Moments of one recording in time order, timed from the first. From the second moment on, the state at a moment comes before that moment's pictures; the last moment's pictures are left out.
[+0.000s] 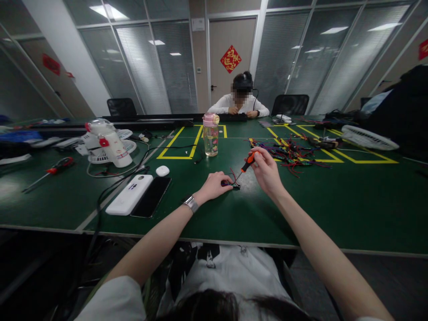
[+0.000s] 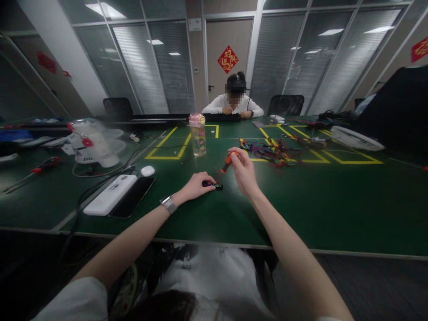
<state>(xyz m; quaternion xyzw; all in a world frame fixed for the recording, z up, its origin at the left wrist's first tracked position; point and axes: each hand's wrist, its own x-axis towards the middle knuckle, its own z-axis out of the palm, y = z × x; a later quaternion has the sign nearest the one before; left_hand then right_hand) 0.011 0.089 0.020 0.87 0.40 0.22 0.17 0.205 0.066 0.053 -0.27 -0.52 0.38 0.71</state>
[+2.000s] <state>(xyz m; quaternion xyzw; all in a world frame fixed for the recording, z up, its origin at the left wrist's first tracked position) 0.010 0.089 0.020 0.87 0.40 0.22 0.17 0.207 0.065 0.053 -0.28 -0.51 0.41 0.70</state>
